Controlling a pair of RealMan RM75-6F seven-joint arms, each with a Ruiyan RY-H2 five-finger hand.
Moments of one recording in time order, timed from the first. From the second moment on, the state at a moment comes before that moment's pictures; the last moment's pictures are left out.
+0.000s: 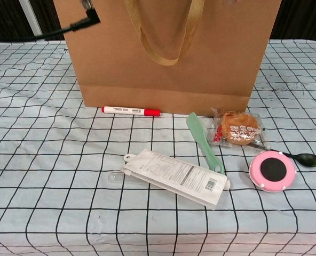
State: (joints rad) left arm -1.00 -1.42 -0.30 -1.82 1.64 1.17 0.56; right arm 0.05 -1.15 0.18 -1.56 -1.31 1.52 -0.13
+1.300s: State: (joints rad) left arm -1.08 -1.42 -0.37 -1.44 1.27 1.06 0.55; right arm 0.06 -1.17 0.18 -1.55 -1.30 1.51 -0.14
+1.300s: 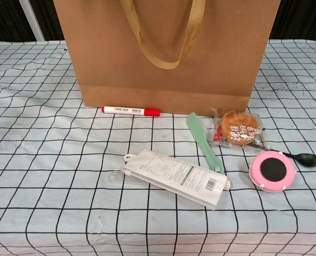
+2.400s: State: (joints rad) left arm -0.53 -1.02 -0.03 -1.90 1.61 1.51 0.37; right arm 0.22 -1.03 0.13 -1.70 -1.46 1.23 -0.10
